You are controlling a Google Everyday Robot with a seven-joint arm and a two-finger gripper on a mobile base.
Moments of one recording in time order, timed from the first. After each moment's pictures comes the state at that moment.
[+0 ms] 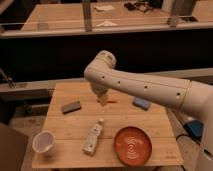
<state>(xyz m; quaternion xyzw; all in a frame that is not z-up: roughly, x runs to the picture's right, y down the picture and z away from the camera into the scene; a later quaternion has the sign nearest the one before) -0.038 0.023 0.742 -0.17 -0.09 -0.23 0.95</state>
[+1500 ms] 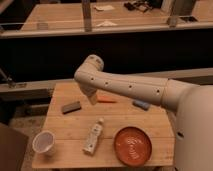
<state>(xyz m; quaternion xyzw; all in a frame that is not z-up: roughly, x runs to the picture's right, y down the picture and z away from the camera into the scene) -0.103 0.030 0.781 -0.15 -0.15 -0.30 0.93</state>
